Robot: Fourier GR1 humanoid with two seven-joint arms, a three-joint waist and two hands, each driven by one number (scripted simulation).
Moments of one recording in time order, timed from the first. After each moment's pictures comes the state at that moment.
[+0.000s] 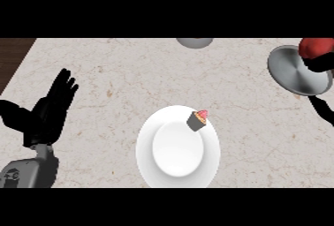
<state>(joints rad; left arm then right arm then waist) -0.17 0.18 0.10 -1.58 0.11 0.05 0.23 -0.70 -0.55 -0.17 -1.17 0.93 0.03 0.14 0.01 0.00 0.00</state>
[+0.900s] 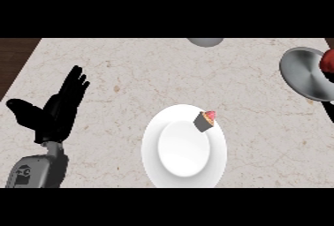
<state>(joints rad) -0.20 0.15 0.05 -1.58 0.09 0.05 0.22 -0.86 -0.69 -0.37 -0.38 0.87 -0.27 -0.41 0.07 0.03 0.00</state>
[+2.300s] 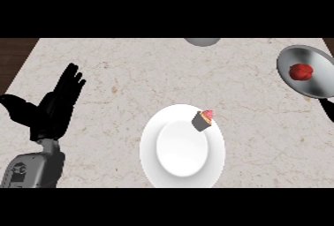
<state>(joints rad) -0.22 0.16 0.08 -1.57 0.11 0.04 0.24 -0.81 -0.85 -0.74 -0.11 0.53 0.08 -0.59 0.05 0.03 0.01</state>
